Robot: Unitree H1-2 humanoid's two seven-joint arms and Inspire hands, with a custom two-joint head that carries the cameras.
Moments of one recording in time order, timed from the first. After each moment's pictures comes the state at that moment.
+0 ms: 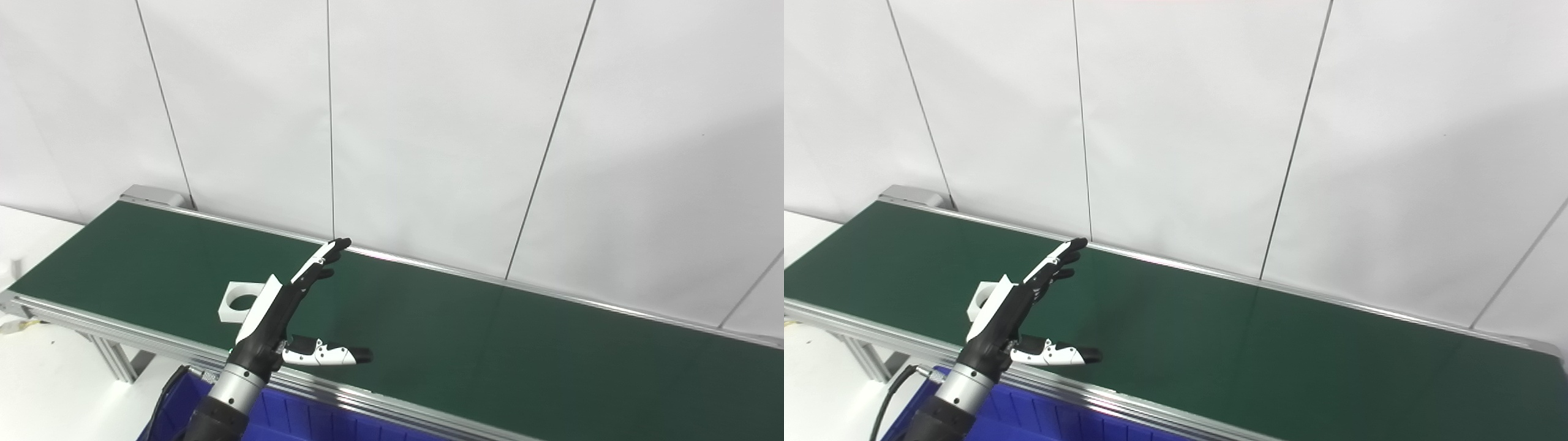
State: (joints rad) left arm -0.04 0.16 0.00 -0.18 0.28 -0.18 -0.11; right arm 0.30 -0.19 0.28 0.18 -0.22 -0.41 -0.20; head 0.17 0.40
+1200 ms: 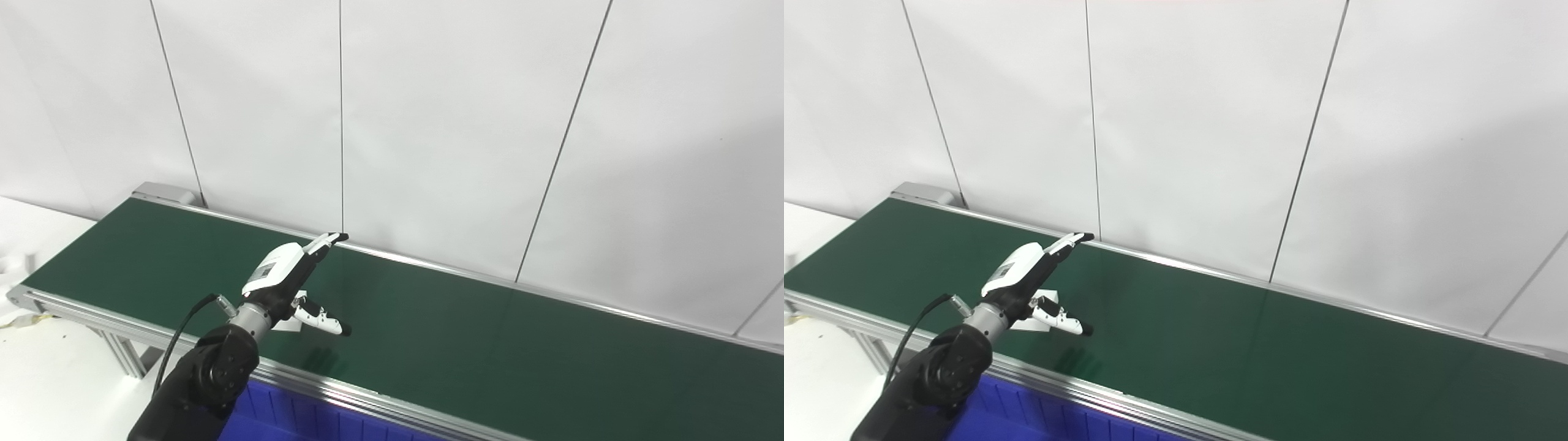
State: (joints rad) left arm -0.27 0.33 -0.08 0.10 0.59 0.05 -0.15; right arm 0.28 -0.21 0.30 0.21 -0.19 -0.41 -0.22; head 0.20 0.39
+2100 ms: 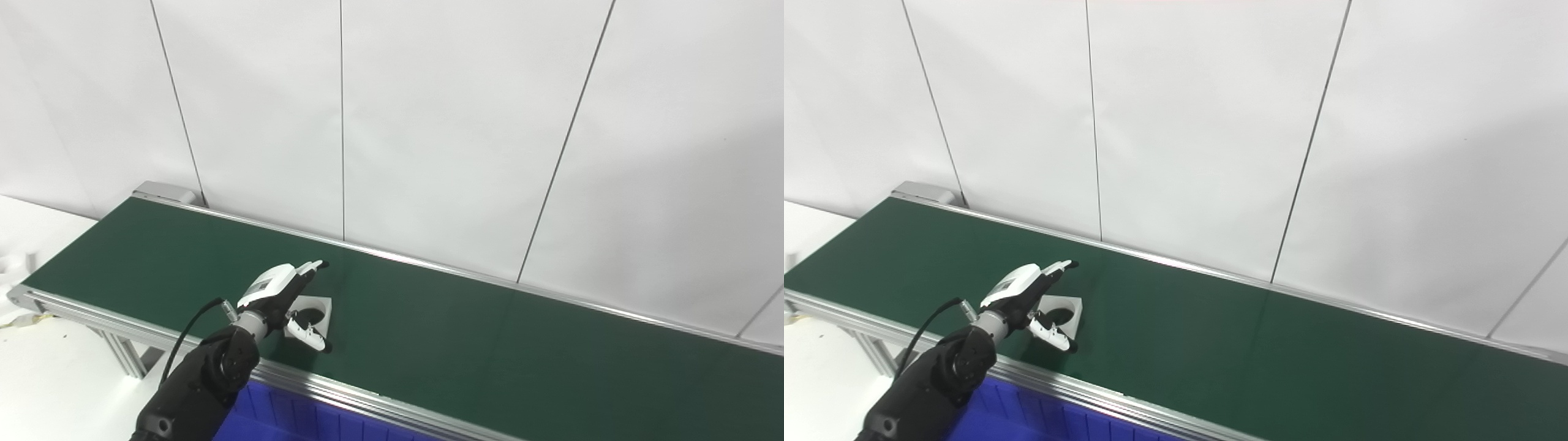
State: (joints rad) left arm -0.36 0.37 -0.16 0.35 0.61 0.11 -0.13; right arm 0.27 -0.20 0.31 0.21 -0.19 -0.41 -0.25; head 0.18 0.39
